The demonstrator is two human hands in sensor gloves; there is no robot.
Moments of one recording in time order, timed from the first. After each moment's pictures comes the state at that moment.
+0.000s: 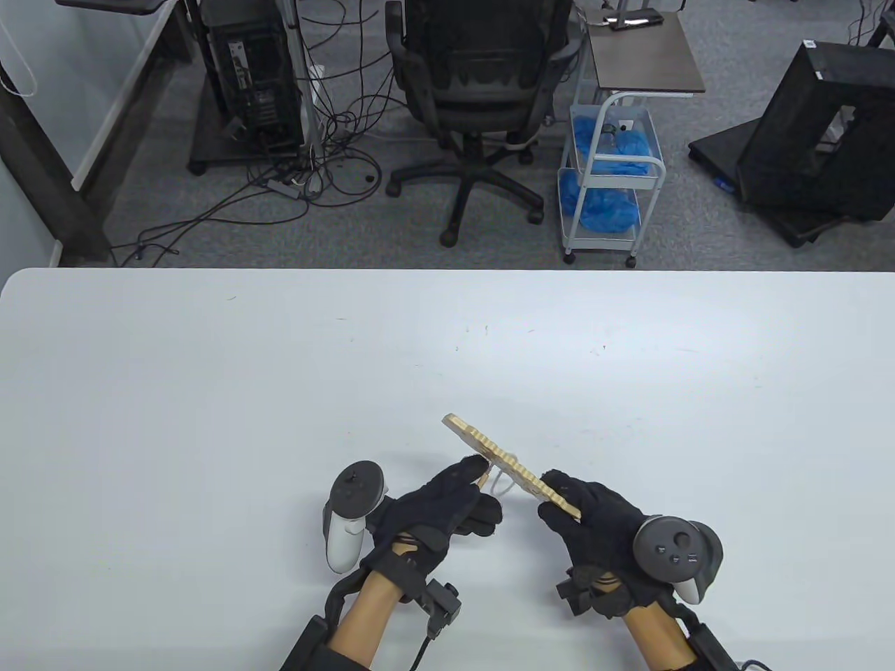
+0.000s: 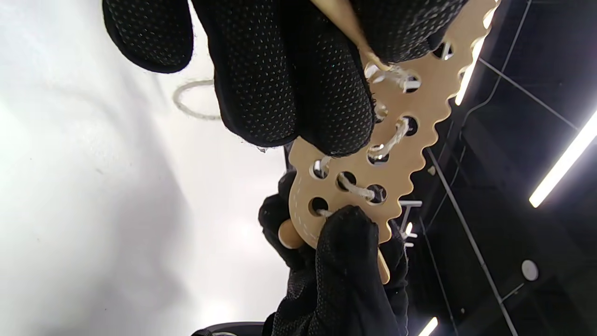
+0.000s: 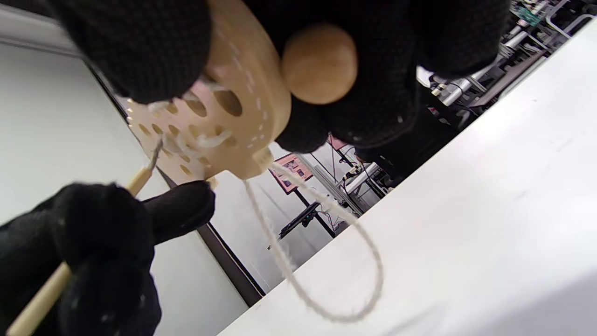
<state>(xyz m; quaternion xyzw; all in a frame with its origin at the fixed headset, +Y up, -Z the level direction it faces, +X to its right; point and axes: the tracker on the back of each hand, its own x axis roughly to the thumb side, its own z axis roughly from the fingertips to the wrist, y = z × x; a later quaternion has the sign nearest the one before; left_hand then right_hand) -0.103 -0.740 -0.256 -0.20 -0.12 0.66 0.72 0.195 -0.735 -0.229 0.12 -0.17 0.86 0.46</state>
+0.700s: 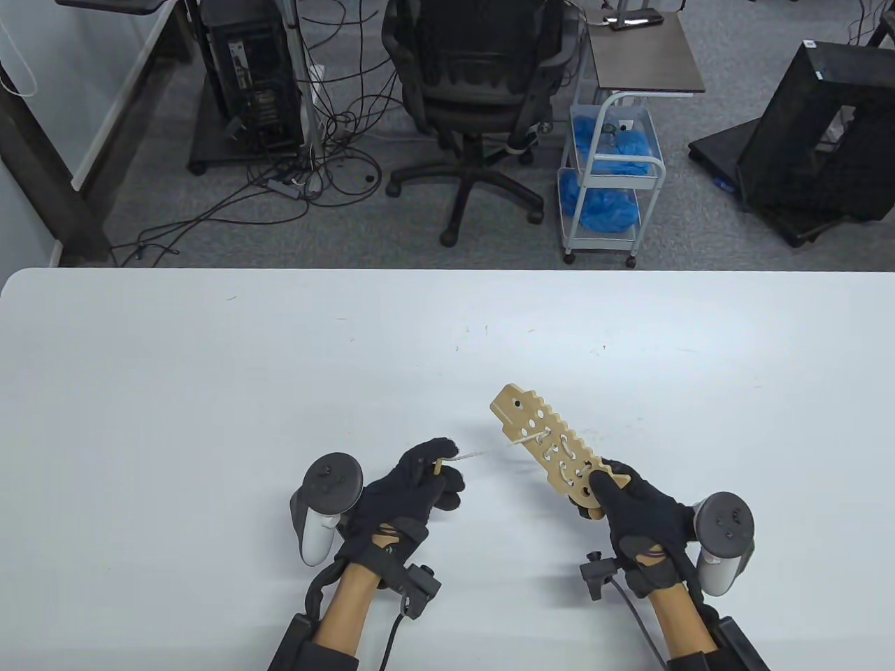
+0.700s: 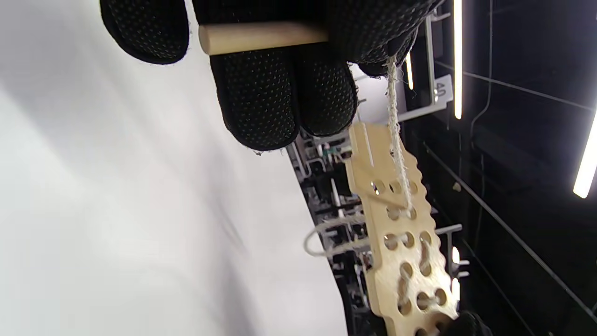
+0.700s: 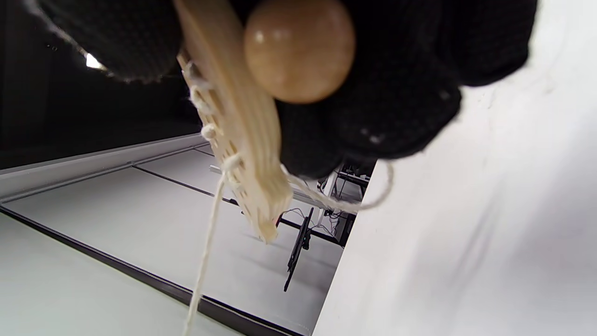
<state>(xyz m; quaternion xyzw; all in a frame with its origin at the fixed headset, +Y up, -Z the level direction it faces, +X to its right) -0.141 -0.733 -0.268 -0.10 -0.06 0.56 0.82 0.247 -0.761 -0.250 0.00 -0.13 0.76 0.64</state>
